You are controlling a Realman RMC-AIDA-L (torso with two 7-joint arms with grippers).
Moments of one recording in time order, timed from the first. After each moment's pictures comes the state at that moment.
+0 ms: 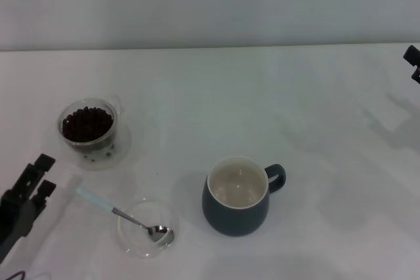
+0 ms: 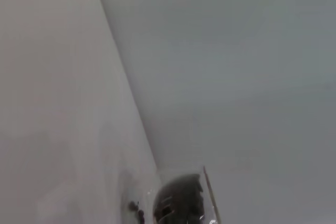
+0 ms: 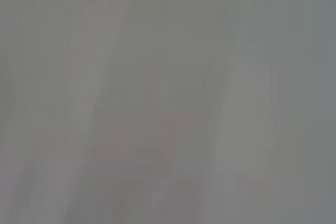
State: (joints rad) left arm -0.29 -2.08 0.98 -0.11 0.89 1.44 -1.58; right arm 0.40 1.83 -1.82 0.02 -0.04 -1.59 0.40
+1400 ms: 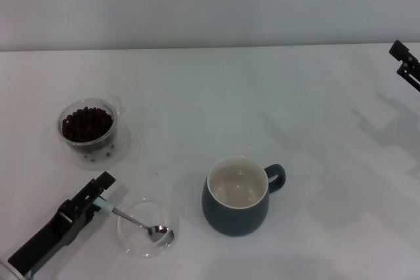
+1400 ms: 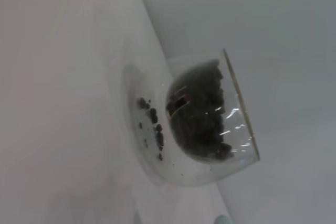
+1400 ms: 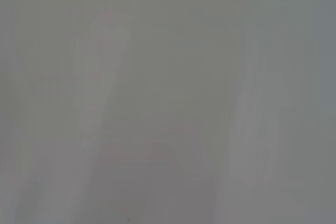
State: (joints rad) left arm -0.35 -2.09 1.06 -0.08 1.03 1.34 -1.59; right arm 0.40 1.86 -1.81 -0.01 -0.03 -1.58 0.38
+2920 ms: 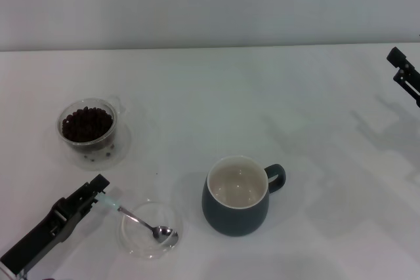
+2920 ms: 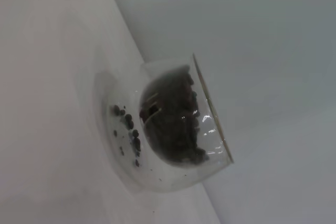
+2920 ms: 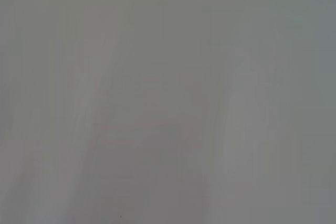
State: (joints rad) left arm -0.33 -2.08 1.08 -0.04 1.03 1.38 -1.60; right arm 0.38 1.90 -1.79 -0.01 -0.02 -1.57 0.35
